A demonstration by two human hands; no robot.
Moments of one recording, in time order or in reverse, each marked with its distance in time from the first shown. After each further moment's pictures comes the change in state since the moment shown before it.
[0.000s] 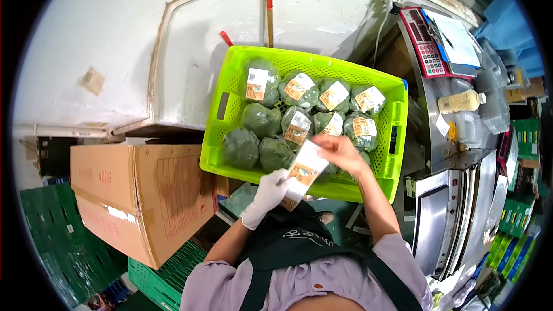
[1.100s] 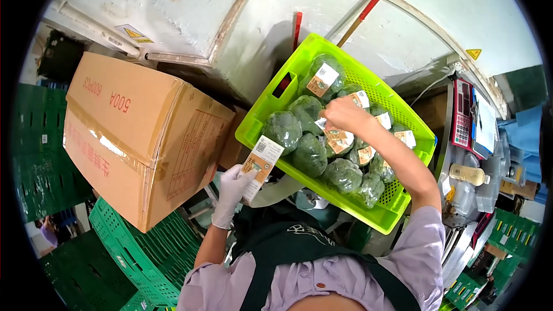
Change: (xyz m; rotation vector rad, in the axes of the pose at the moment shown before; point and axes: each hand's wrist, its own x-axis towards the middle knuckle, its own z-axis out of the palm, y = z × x) left_hand -0.093 -0.054 -0.107 -0.651 0.559 -0.299; right_hand 0.171 -0.090 0.084 -1.568 -0.621 -0.663
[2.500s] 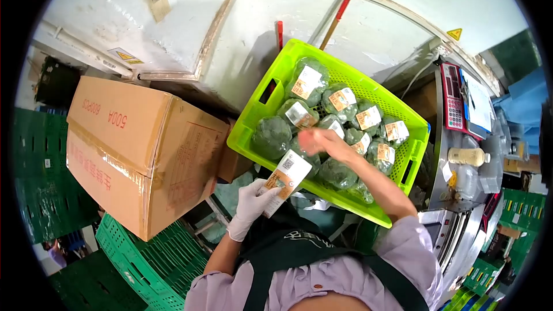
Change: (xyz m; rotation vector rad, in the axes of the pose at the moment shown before) left_hand -0.030 0.004 0.050 0.326 -0.163 0.230; right_hand -0.054 -0.063 0.063 1.795 0.292 0.362
